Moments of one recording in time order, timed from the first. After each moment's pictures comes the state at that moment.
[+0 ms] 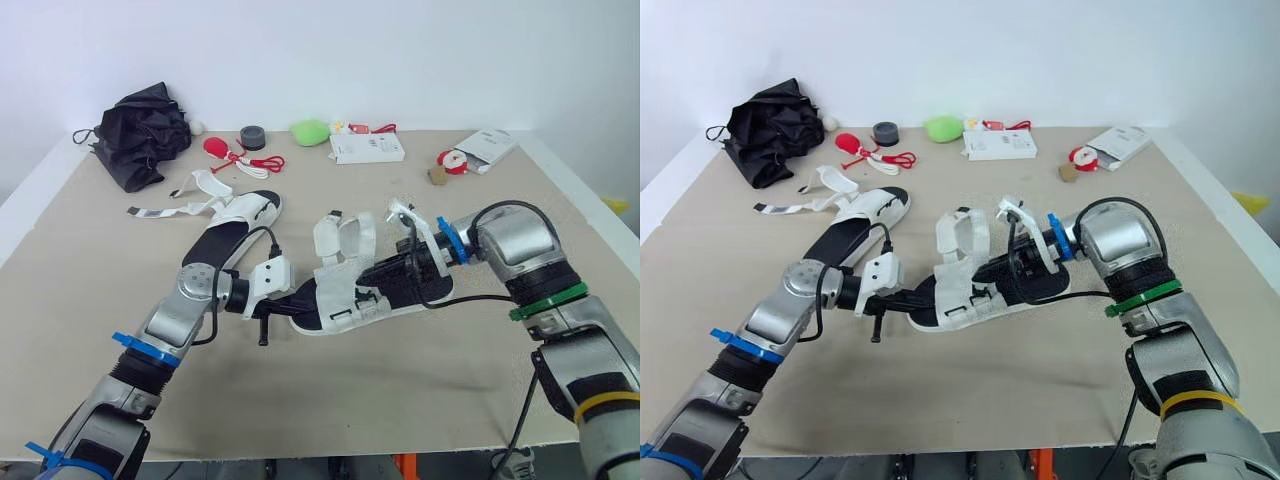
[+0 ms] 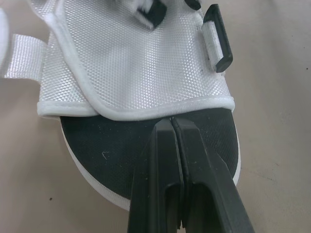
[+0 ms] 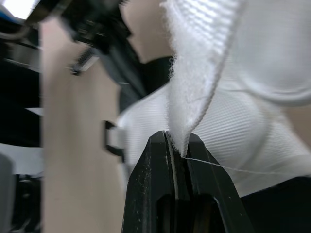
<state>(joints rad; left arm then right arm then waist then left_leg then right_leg) -0.54 0.47 -0.31 0.13 -0.14 0.20 -1.21 -0.98 -0.69 0.39 0.37 0.35 0.96 1.47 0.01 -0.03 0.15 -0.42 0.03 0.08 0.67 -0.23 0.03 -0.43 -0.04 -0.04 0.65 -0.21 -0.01</state>
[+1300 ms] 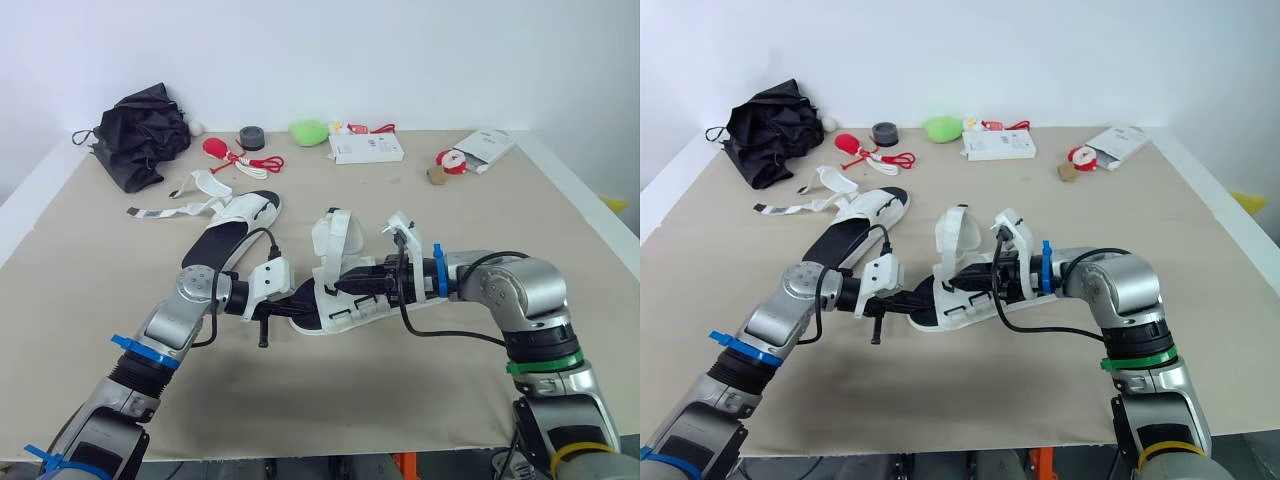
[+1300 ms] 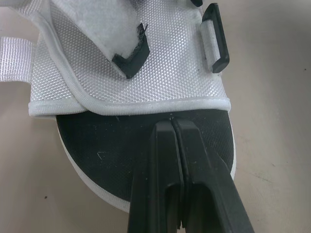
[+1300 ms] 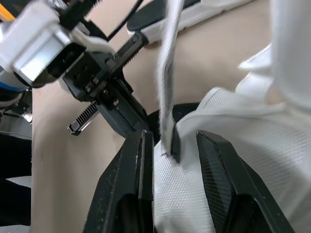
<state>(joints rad) -0.53 0.47 -0.31 0.12 -0.14 0.22 -1.21 -0.66 -0.54 0.07 -0.09 0.55 1.17 0.97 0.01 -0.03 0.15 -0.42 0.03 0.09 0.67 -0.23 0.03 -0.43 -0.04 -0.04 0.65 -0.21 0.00</state>
